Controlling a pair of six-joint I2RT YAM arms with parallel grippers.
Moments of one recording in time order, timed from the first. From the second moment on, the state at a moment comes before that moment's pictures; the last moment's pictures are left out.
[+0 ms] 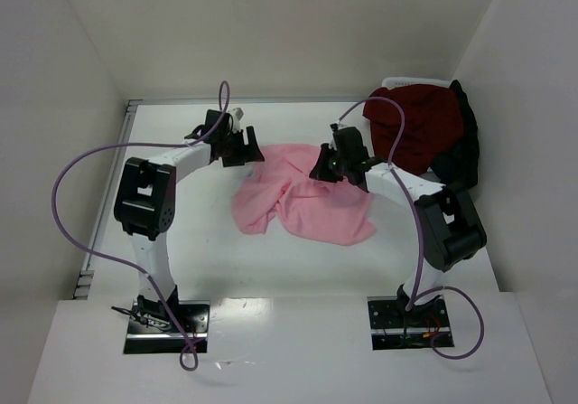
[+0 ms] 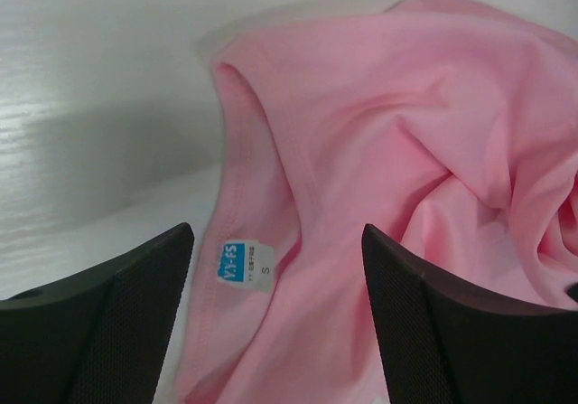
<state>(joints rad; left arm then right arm) -0.22 1.99 1.38 -0.22 0.33 -0.40 0.42 1.68 1.06 -0.09 -0.18 0.56</state>
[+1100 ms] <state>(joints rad) -0.29 2.20 1.54 -0.08 0.03 -0.59 0.42 1.59 1.00 -0.10 -0.22 0.55</state>
